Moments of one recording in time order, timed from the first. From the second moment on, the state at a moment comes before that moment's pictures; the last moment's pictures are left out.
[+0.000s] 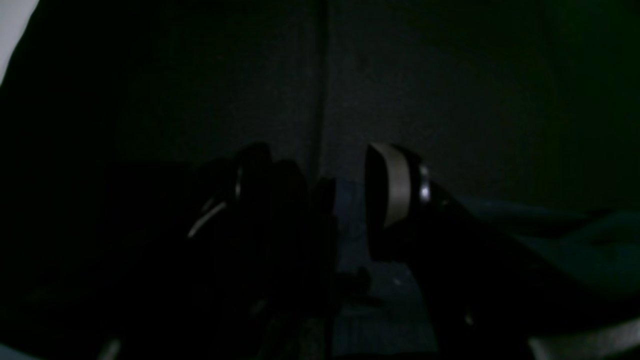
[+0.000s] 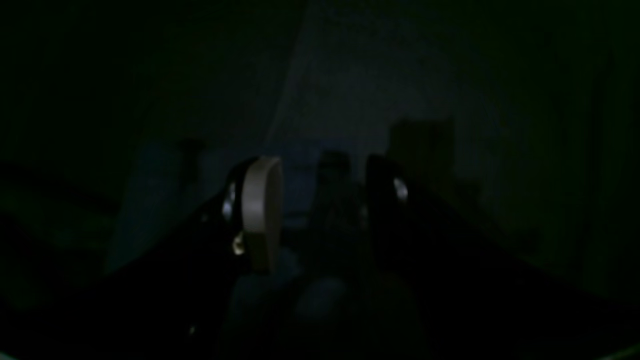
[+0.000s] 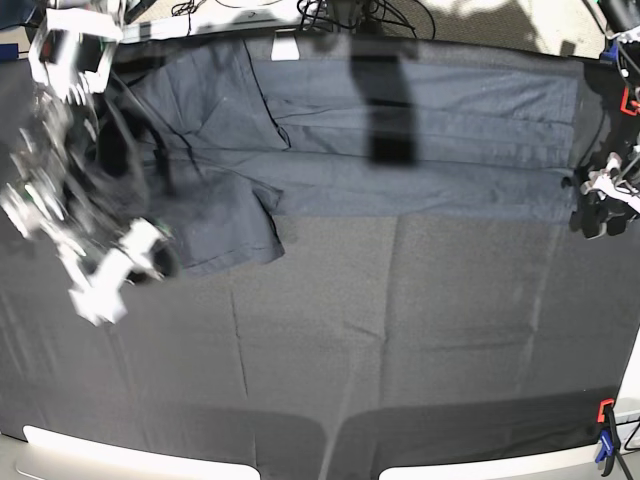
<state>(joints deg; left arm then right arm) 5.6 -18.1 -35.4 82.7 -32.1 -37.1 36.1 10.4 19.2 13.0 83.8 27.2 30.7 -57.9</state>
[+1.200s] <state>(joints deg) 5.6 -18.1 -35.4 82.7 -31.0 -37.1 36.0 17.2 19.2 9.5 73.0 27.4 36.8 -68.2</state>
